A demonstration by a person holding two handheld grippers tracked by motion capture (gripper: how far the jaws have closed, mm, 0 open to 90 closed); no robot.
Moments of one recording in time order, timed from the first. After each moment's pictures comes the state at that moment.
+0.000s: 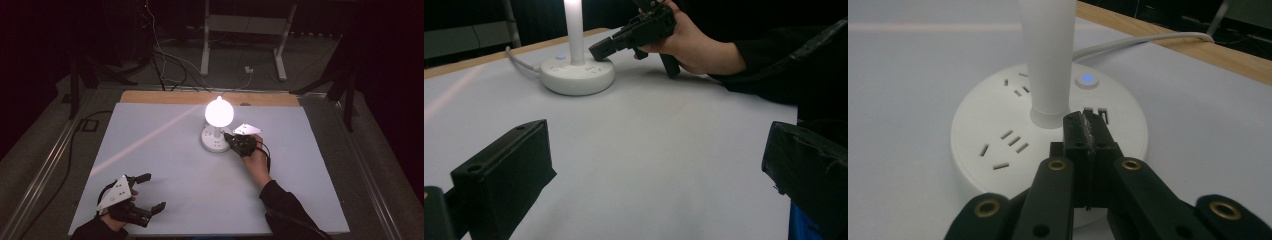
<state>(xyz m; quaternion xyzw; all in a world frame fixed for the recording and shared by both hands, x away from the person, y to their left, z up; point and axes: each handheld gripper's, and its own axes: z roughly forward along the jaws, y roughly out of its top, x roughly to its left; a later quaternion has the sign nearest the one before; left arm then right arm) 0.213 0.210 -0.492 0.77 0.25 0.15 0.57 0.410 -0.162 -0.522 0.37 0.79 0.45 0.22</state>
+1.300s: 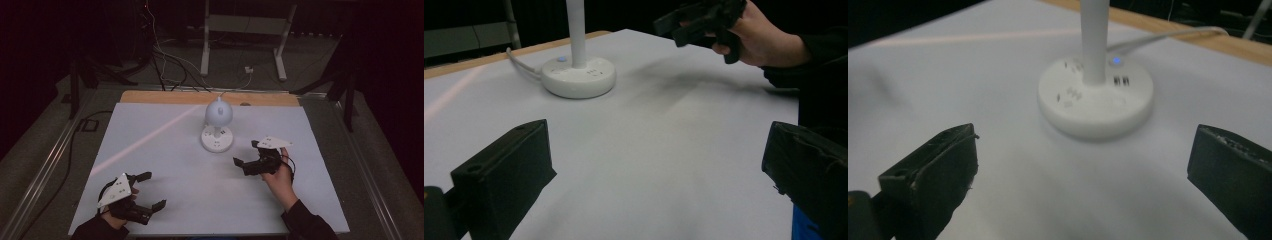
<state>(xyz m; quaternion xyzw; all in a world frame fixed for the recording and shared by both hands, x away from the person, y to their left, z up) 0.216 0.209 -0.491 0.76 0.25 0.14 0.58 0.337 -0.219 -0.482 0.35 0.79 0.48 0.16</state>
